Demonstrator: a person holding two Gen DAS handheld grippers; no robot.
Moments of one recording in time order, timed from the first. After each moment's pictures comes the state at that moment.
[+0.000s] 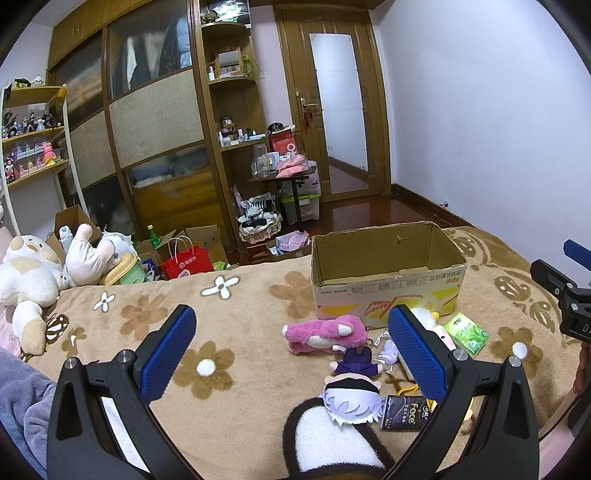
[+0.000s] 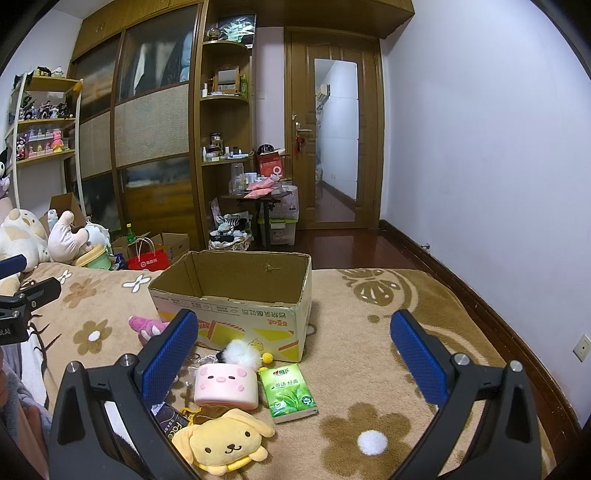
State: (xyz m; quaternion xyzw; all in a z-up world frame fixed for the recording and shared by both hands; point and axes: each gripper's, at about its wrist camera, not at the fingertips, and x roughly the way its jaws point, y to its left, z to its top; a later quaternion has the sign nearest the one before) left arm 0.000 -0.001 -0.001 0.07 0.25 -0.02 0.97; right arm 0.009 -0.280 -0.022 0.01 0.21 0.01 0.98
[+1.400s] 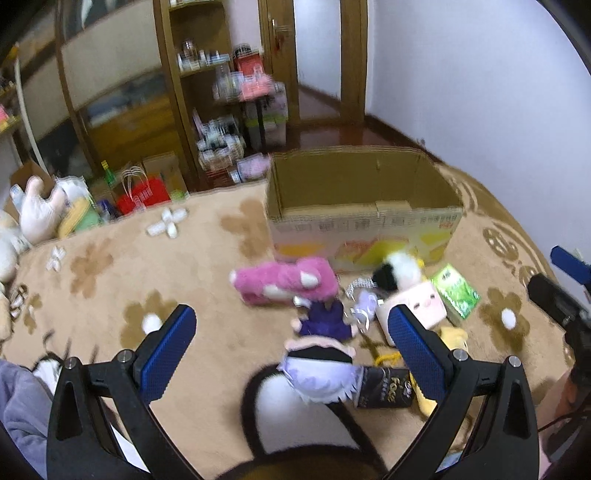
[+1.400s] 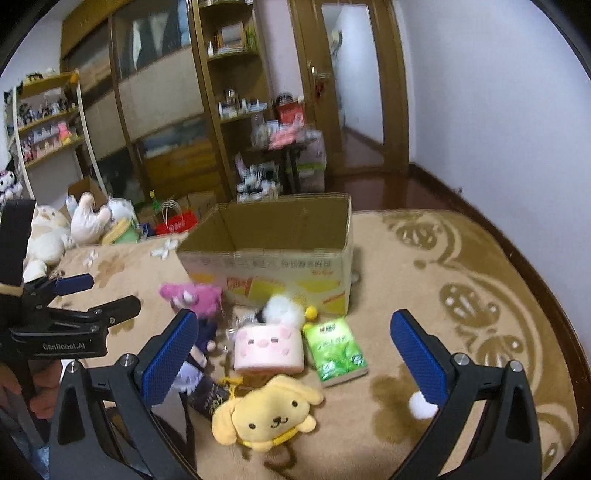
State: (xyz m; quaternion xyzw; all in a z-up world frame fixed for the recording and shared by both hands) left arm 0.071 -0.013 -0.052 0.05 0.42 -0.08 0.90; right arm 0.039 -0.263 -0.055 0.06 0.33 0.07 0.94
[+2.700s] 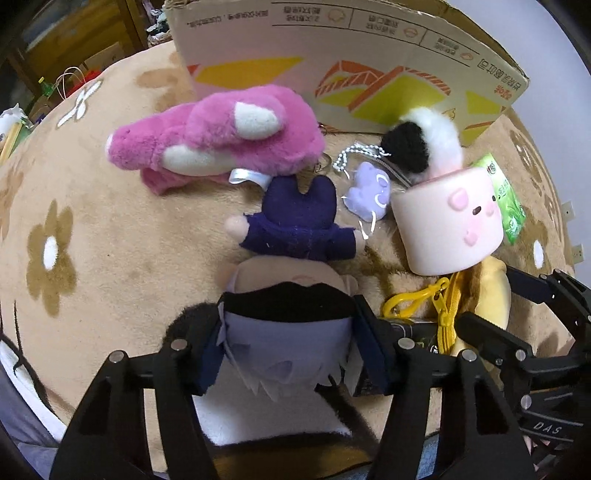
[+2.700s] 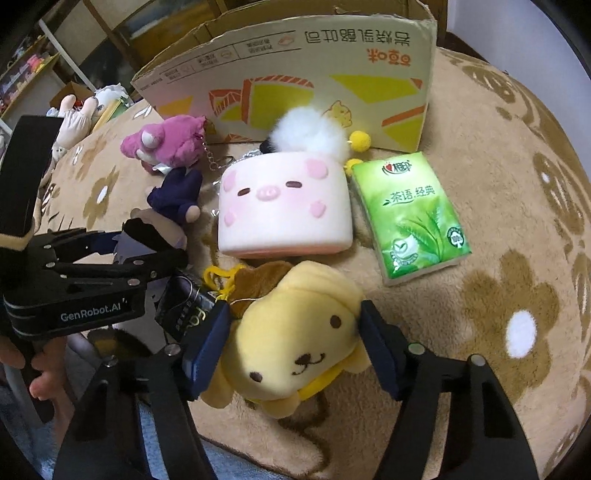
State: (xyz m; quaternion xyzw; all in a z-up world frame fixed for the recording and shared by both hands) left arm 0.135 -0.031 -0.180 0.05 0.62 -0.12 0.77; right arm 0.094 -0.228 -0.177 0.06 0.59 0.12 0.80
